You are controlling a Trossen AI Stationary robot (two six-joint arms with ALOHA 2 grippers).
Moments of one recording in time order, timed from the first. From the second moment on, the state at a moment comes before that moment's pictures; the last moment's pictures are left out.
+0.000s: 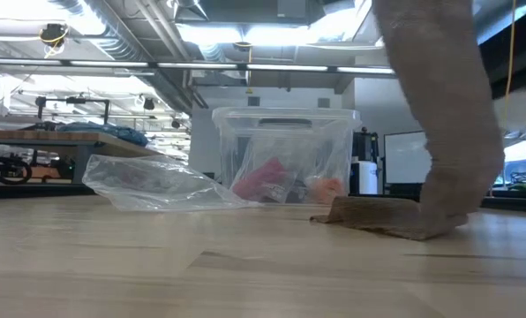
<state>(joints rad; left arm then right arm) -0.47 1.80 1.48 0.05 -0.73 0.03 0.84 0.95 0.60 0.24 0.60 0.04</state>
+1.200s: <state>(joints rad) -0.52 1.78 1.48 0.03 -0.72 0.12 0.83 0.94 0.60 0.25 0.62 -0.14</state>
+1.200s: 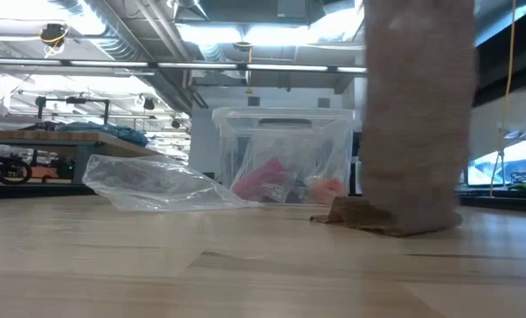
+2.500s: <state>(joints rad) -0.49 1.78 1.48 0.09 -0.67 0.16 0.84 0.95 0.63 0.23 0.62 -0.11</state>
